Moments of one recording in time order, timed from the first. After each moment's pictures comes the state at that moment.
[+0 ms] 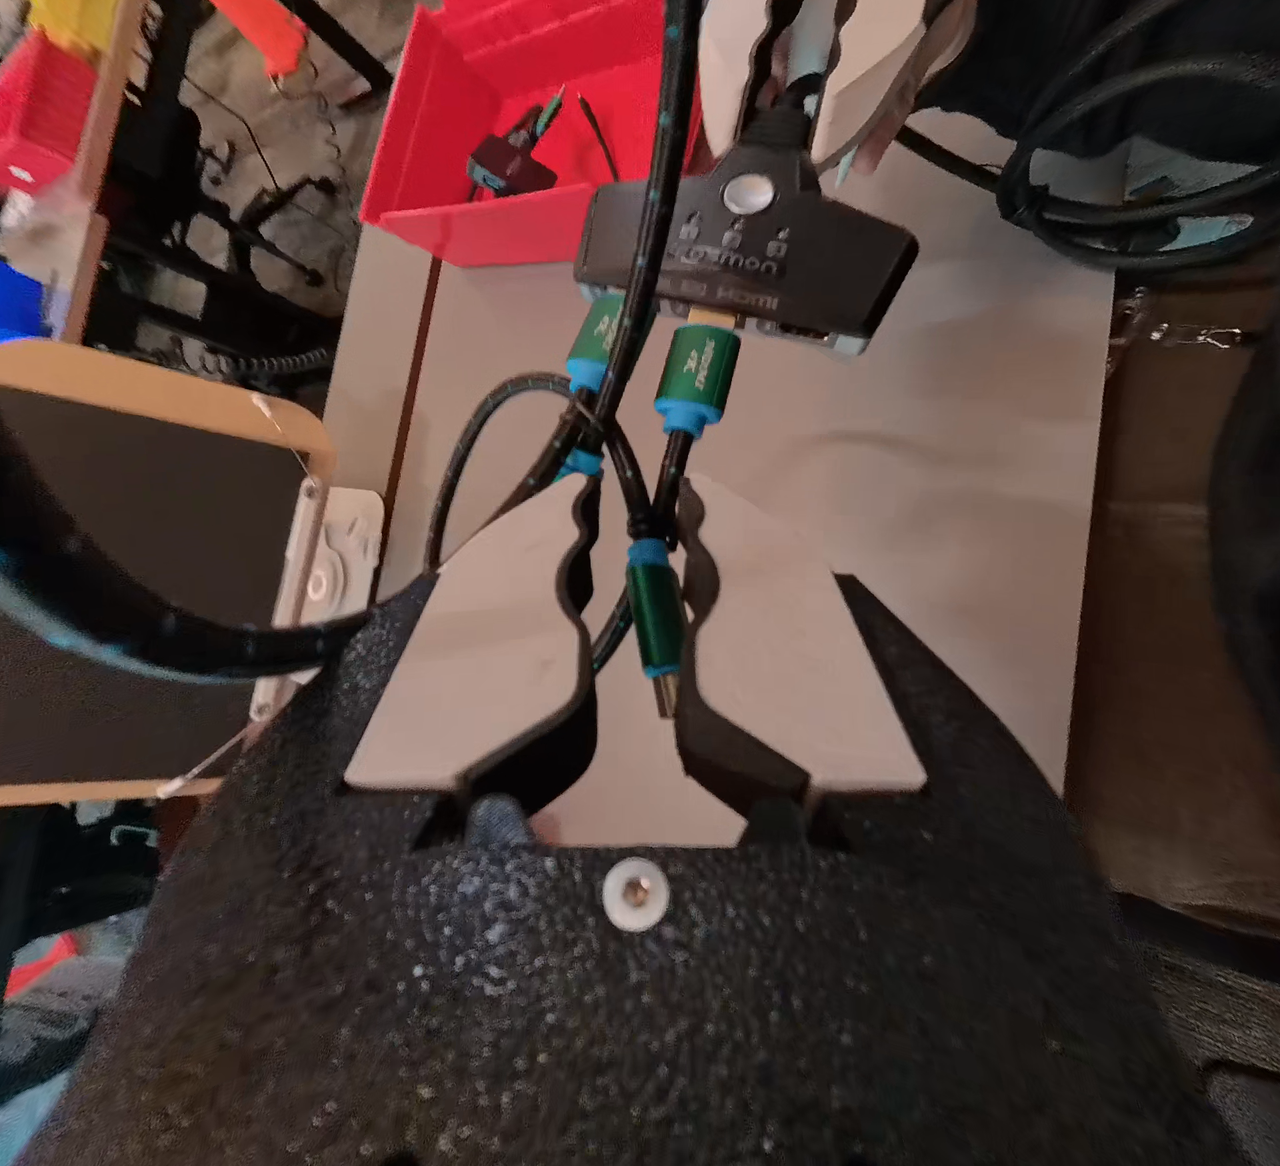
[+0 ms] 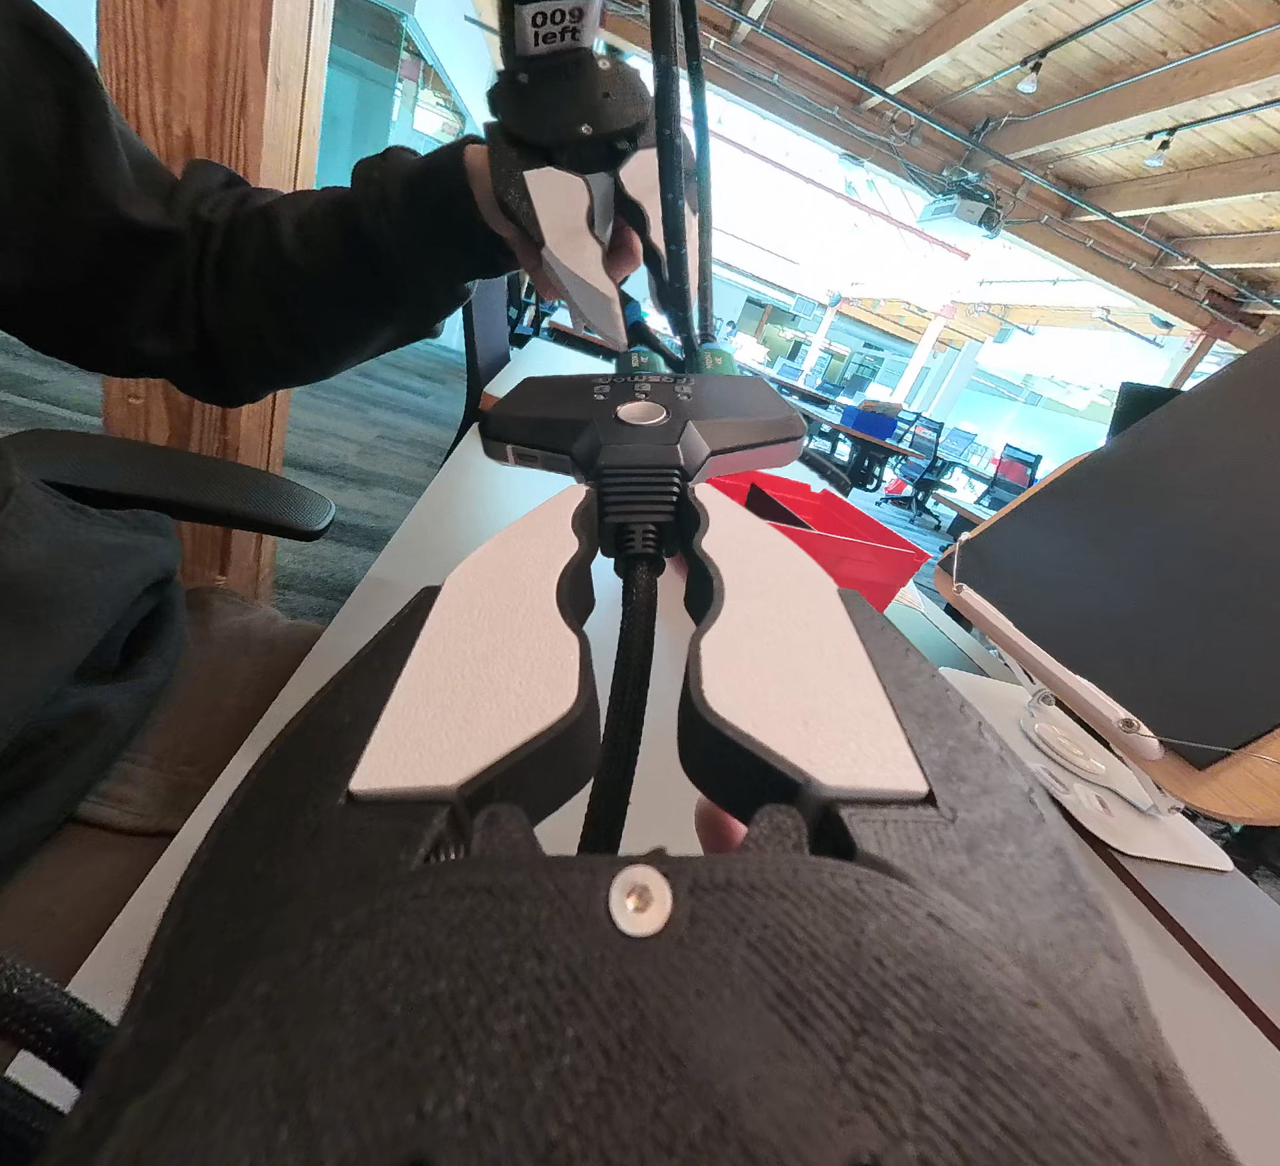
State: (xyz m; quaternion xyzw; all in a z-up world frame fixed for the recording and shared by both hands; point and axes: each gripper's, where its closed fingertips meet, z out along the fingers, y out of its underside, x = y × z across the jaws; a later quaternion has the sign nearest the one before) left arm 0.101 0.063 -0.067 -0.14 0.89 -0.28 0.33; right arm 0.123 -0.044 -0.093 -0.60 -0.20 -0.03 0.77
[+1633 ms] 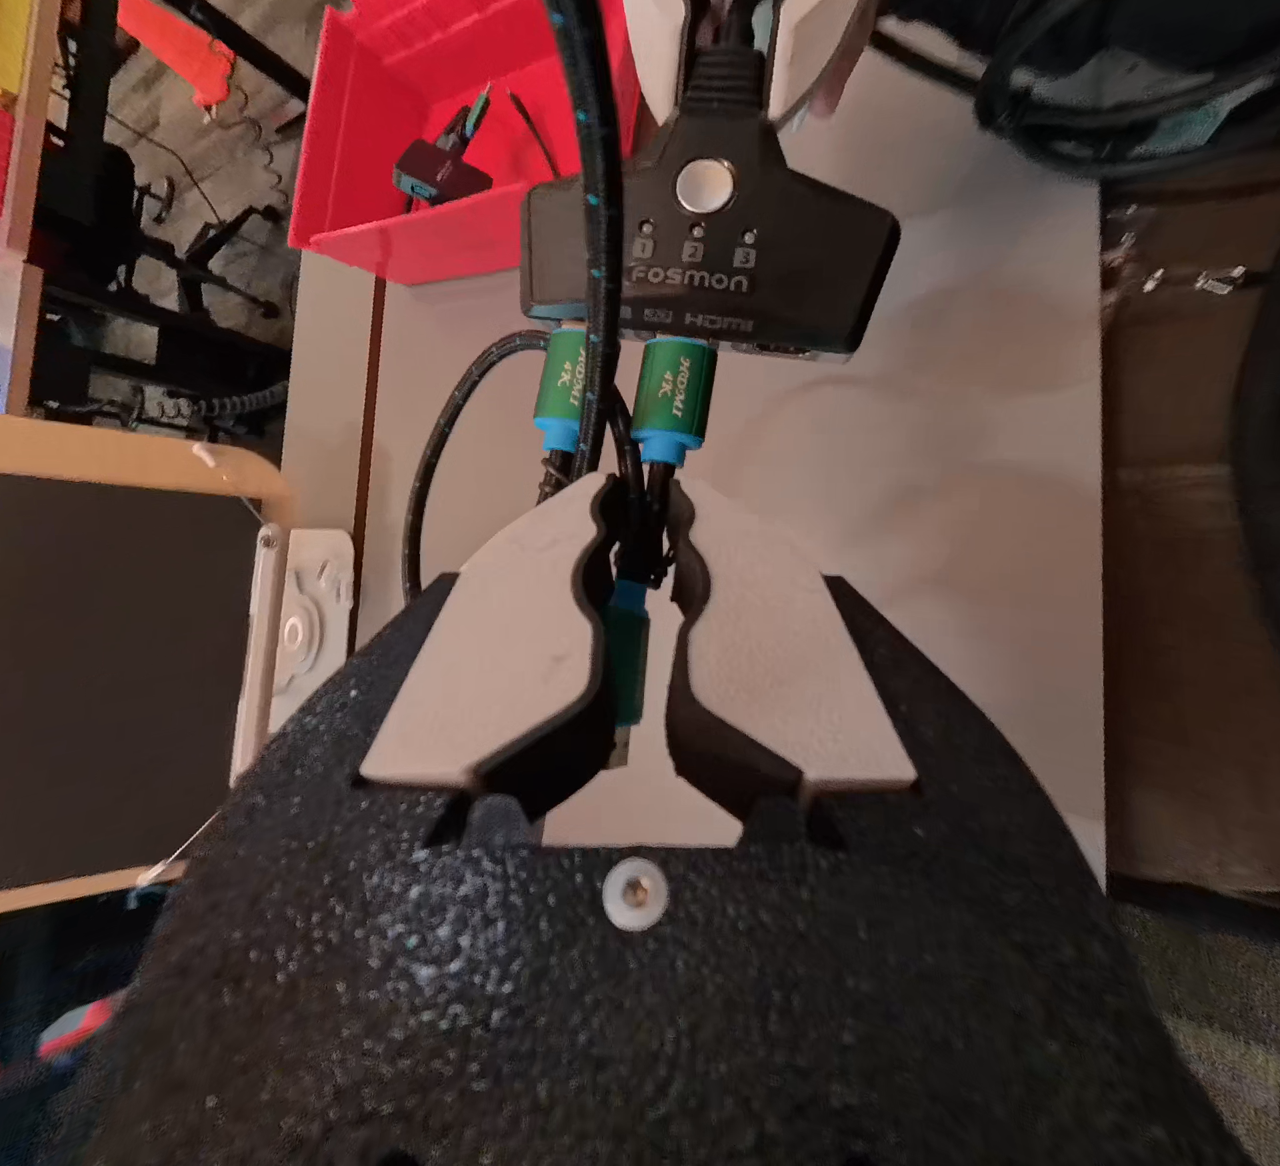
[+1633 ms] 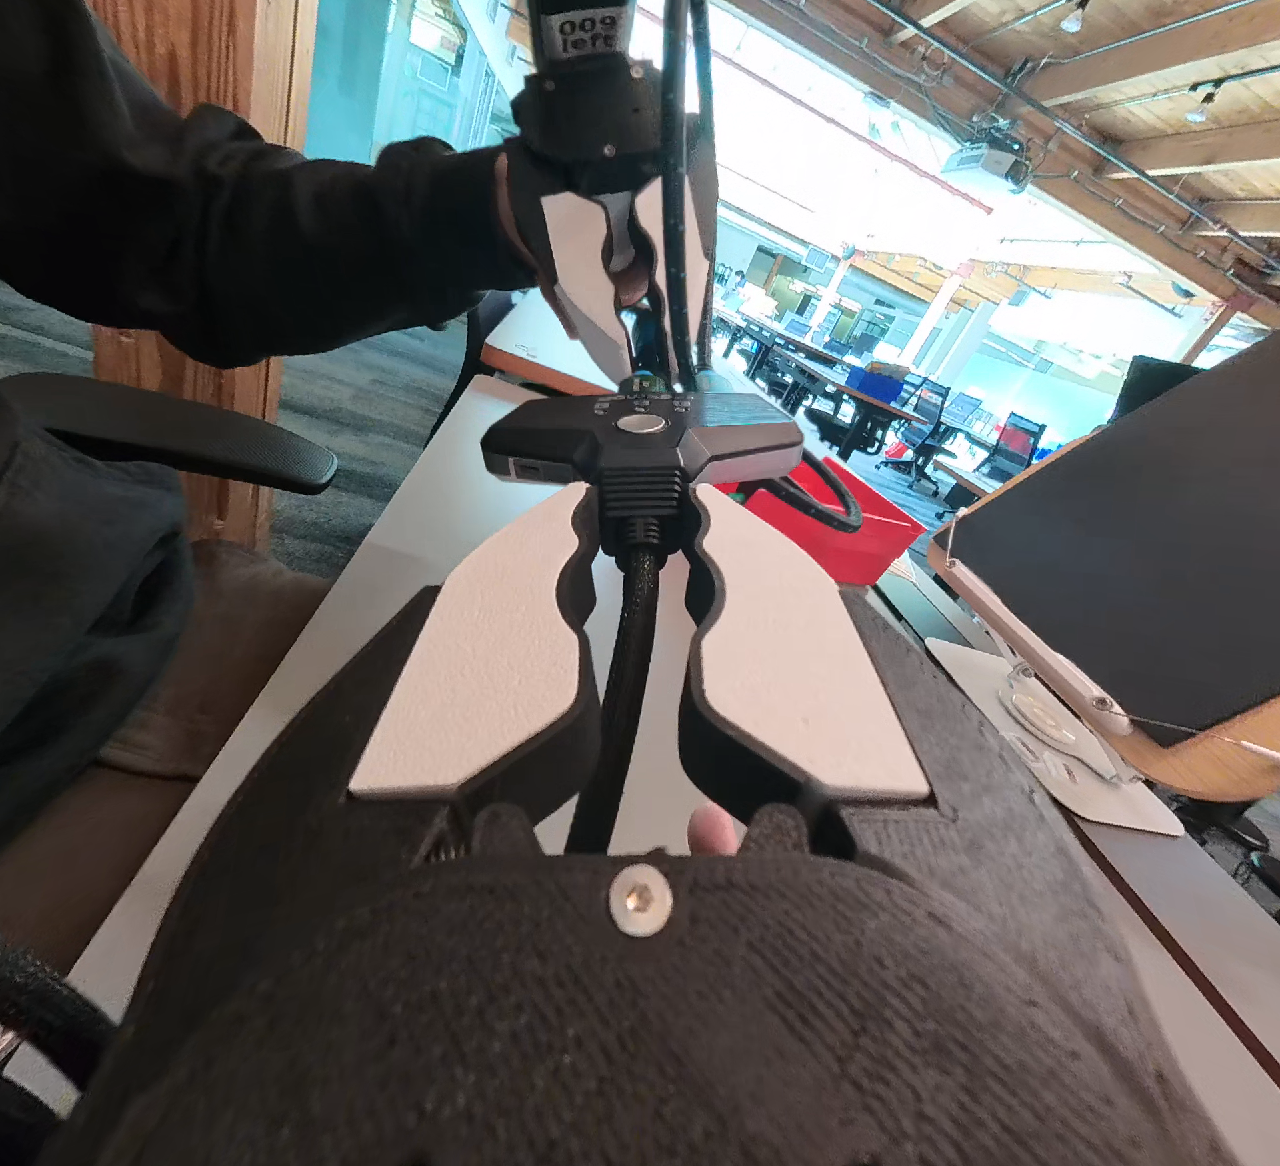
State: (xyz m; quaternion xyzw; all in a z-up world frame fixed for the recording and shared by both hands) left arm 0.109 0.049 -0.094 -0.09 0.91 -0.27 0.30; right arm 0.120 -0.047 -0.094 -0.63 -0.21 -0.04 0.74
